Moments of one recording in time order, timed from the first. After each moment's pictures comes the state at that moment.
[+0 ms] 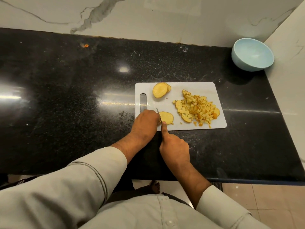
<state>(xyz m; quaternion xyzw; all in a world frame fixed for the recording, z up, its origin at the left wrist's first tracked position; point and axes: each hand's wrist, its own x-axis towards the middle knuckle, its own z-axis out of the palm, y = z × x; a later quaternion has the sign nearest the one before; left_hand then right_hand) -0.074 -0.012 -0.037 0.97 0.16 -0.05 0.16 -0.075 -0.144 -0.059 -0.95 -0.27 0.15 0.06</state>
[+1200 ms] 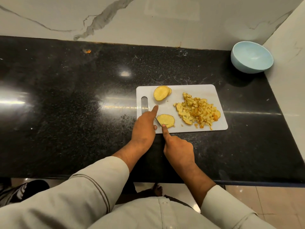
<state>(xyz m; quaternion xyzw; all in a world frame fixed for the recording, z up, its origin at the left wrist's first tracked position) -0.091 -0.016 -0.053 0.87 0.28 0.04 0.40 -0.067 -0.153 -0.062 -0.94 -0.33 0.11 0.01</state>
